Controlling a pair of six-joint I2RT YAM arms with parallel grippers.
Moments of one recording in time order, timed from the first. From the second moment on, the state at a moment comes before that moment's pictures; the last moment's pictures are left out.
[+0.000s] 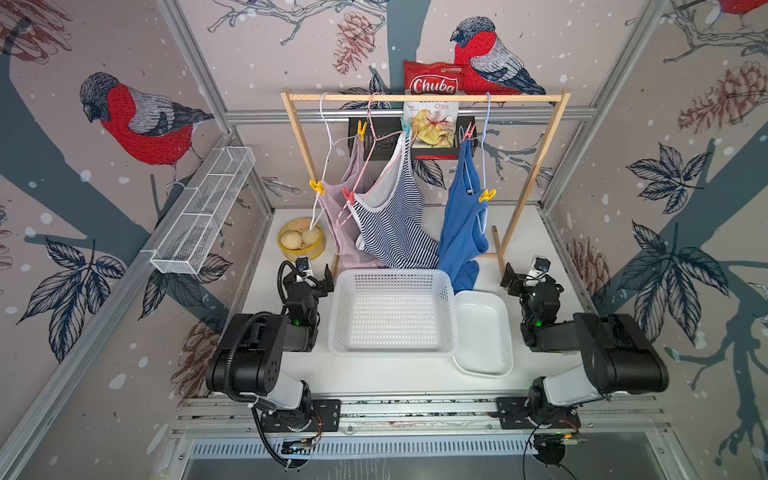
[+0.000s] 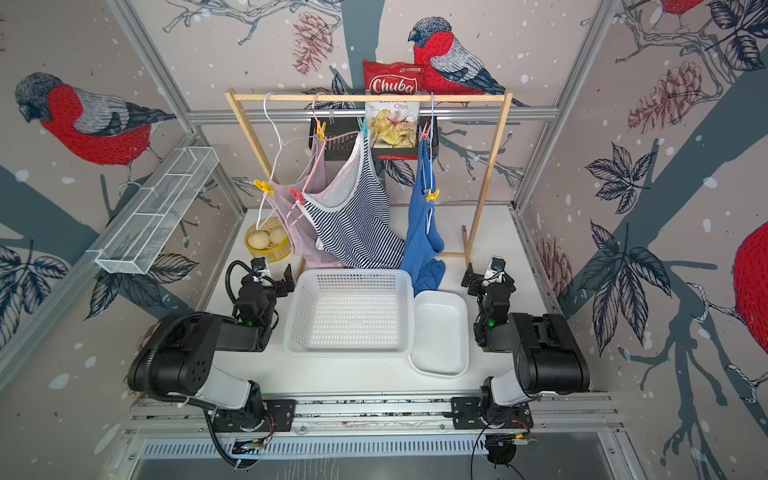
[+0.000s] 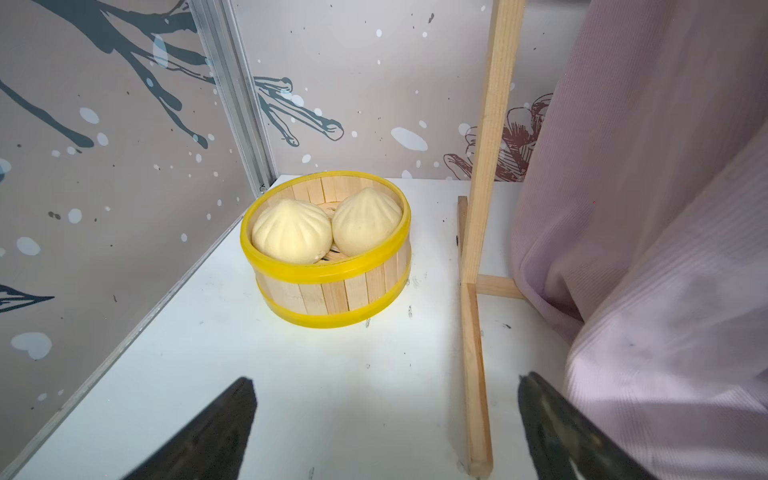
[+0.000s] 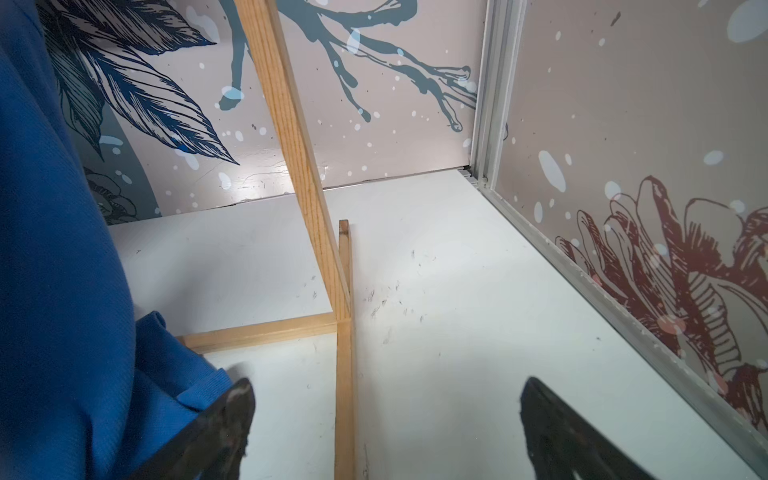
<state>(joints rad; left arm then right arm) -0.04 1.52 0.26 1.09 -0.16 -0.01 0.03 1.50 0.23 1.11 0.14 0.05</state>
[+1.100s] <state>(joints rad) -0.04 1.48 0.23 1.09 -0.19 -0.01 0.09 1.42 0.26 1.03 0.23 0.05</state>
